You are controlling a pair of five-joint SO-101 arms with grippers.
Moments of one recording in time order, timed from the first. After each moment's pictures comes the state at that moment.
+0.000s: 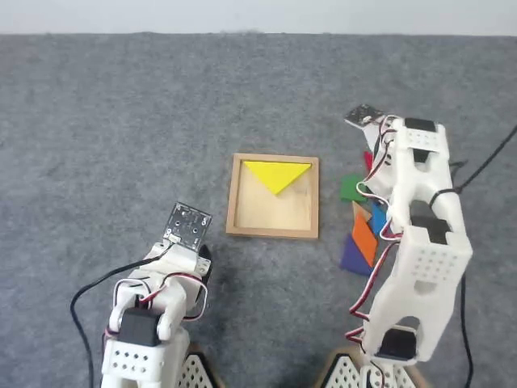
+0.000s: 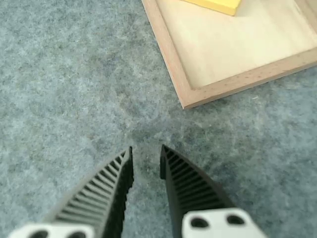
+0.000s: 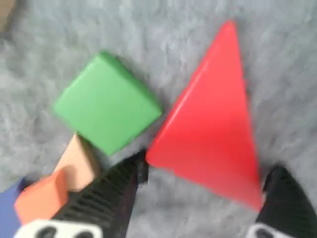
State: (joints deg) left arm 3.2 -102.5 96.9 69.8 -7.2; right arm 4.9 33.6 -7.9 72.4 44.4
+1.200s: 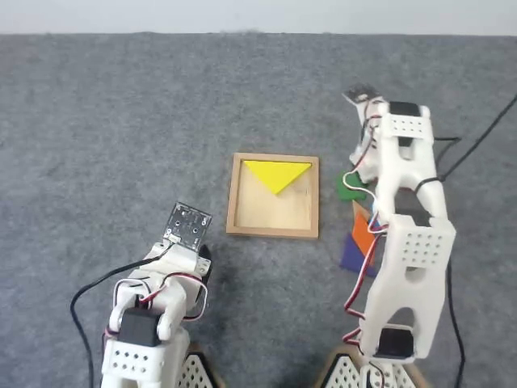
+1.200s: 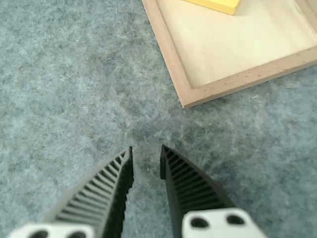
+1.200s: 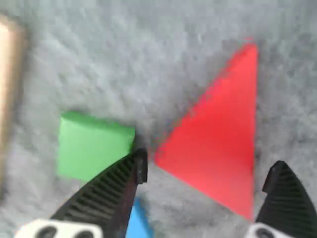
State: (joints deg) left arm 3.2 -102.5 96.9 69.8 -7.2; right arm -0.1 42.6 -27.5 80.1 26.4
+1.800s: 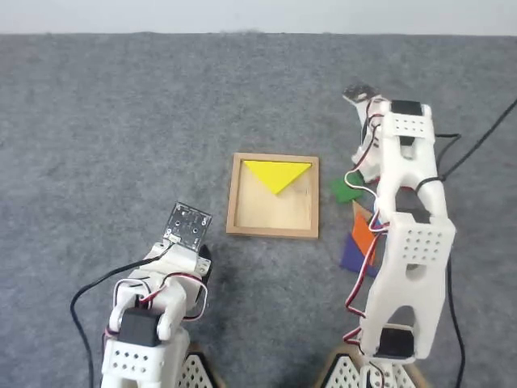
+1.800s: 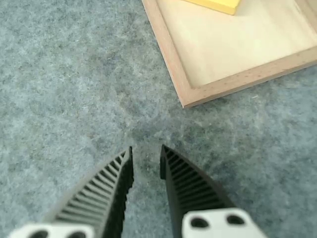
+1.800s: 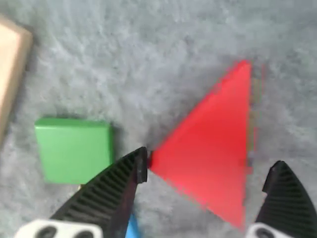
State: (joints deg) left arm 3.2 -102.5 96.9 69.8 -7.2; right arm 1.3 45.5 -29.4 80.4 31.9
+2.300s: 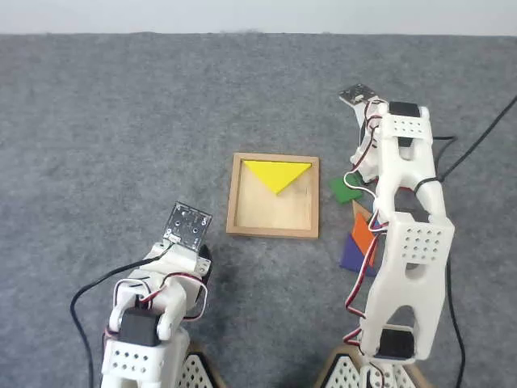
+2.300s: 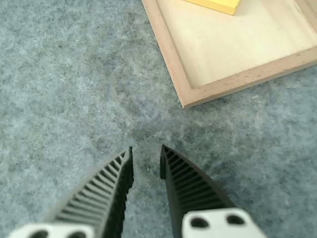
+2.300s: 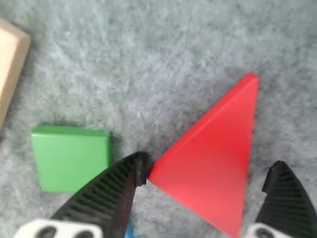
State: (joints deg) left arm 3.2 -102.5 96.9 69.8 -7.2; right arm 1.3 47.6 -30.4 78.4 32.6
